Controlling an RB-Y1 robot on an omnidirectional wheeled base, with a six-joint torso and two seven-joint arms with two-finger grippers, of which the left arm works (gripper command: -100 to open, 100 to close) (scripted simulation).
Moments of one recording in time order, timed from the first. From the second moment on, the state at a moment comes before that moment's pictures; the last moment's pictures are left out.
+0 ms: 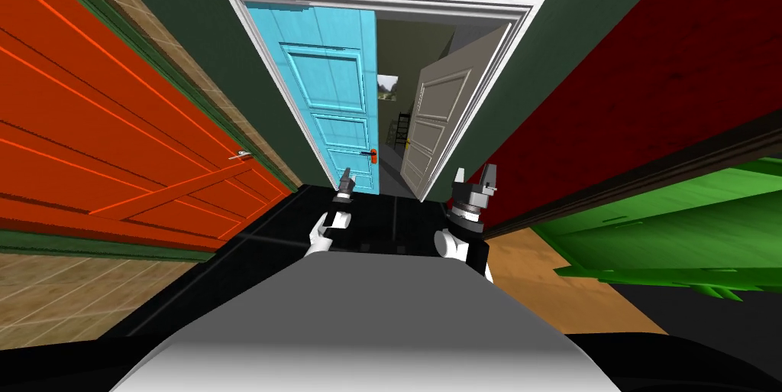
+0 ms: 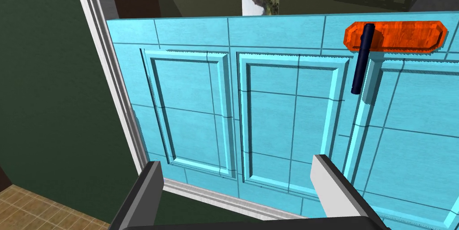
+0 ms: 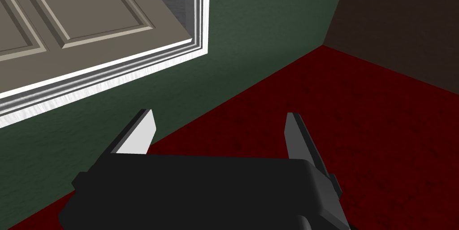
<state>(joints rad) 0.13 0.11 -0.03 -1.65 0.07 -0.46 0.02</state>
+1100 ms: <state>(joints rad) -0.03 0.13 -0.03 -1.38 0.12 -0.45 0.02</state>
